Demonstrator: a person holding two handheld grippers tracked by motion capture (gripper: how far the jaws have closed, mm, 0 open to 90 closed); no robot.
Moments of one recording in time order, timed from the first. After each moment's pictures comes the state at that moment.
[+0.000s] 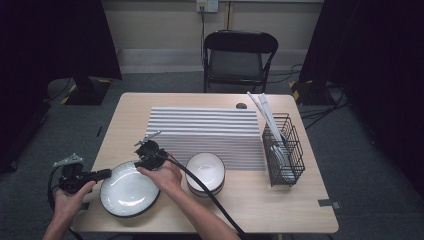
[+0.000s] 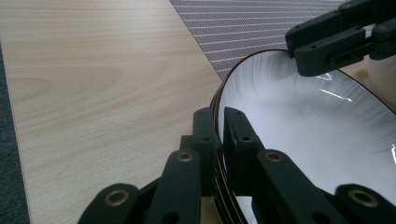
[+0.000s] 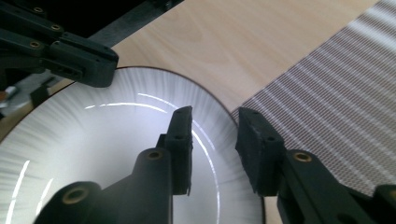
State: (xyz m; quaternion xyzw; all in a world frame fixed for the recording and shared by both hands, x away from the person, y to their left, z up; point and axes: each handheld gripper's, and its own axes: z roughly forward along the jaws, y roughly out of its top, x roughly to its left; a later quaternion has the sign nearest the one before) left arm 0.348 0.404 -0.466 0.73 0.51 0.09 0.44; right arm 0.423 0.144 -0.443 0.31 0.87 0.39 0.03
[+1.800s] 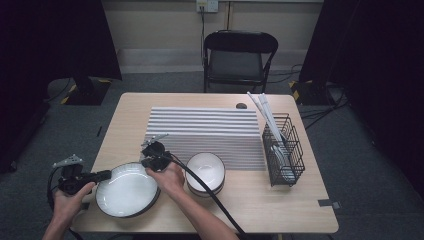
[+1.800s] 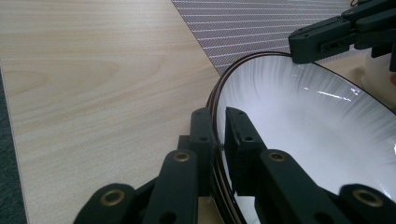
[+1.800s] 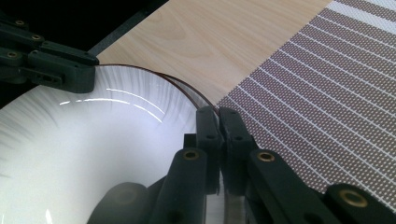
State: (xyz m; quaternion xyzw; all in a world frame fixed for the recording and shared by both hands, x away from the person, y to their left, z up) left arm 0.347 0.406 -0.468 0.74 0.51 0.08 0.44; right arm 0.424 0.131 -0.453 0.35 0.85 0.40 0.02
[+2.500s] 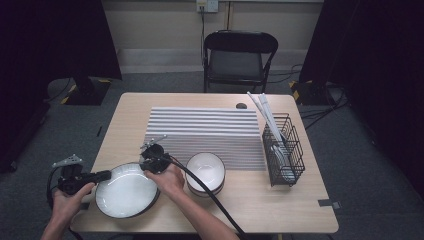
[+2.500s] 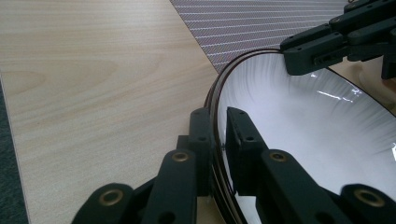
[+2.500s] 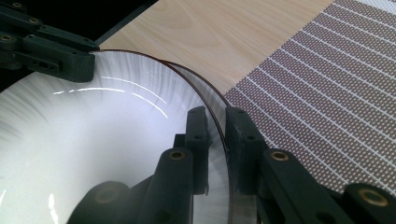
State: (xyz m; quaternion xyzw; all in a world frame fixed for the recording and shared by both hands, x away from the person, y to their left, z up) left arm 0.347 0.406 -0.467 0.74 0.50 0.08 0.44; right arm 0.421 0.133 -0.460 0.34 0.85 0.39 0.01
